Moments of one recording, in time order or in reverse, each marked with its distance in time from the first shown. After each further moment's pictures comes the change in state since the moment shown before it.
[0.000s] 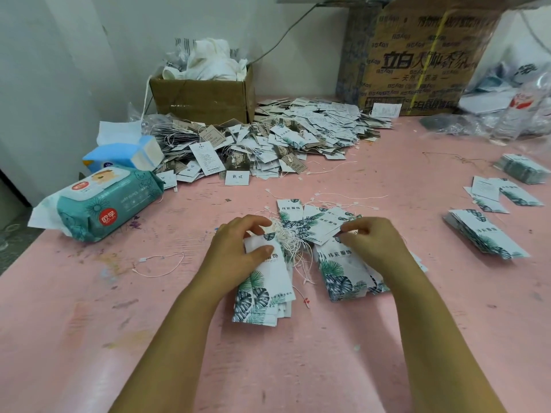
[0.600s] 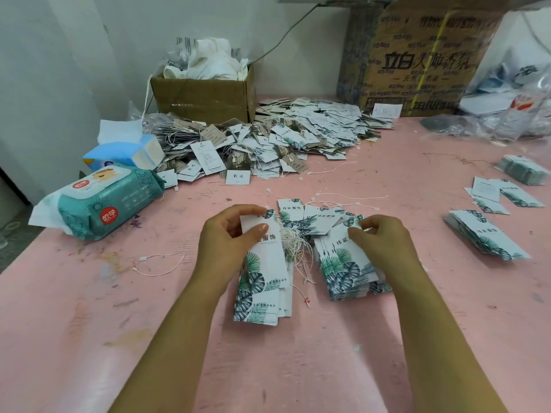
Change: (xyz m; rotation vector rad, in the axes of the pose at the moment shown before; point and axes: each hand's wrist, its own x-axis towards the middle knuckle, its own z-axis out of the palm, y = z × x) left_hand 0.000 0.010 -0.002 -0.580 0.178 -0.086; right_hand -0.001 0.004 -0.002 -0.003 0.135 0.083
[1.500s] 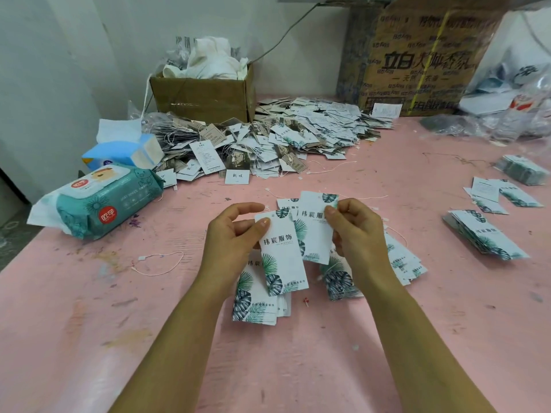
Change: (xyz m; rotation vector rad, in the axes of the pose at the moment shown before) left_hand -0.003 0.002 0.009 -0.108 -0.029 -0.081; right_hand -0.021 -0.028 0.023 0.762 -0.105 -0.192
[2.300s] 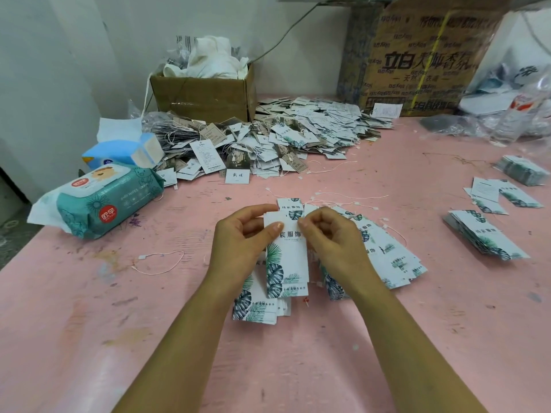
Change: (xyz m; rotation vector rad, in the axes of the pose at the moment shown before) left_hand -0.005 0.002 0.009 -0.012 -0.011 0.022; right_hand -0.011 0.003 0.015 -0.204 -0.182 -0.060
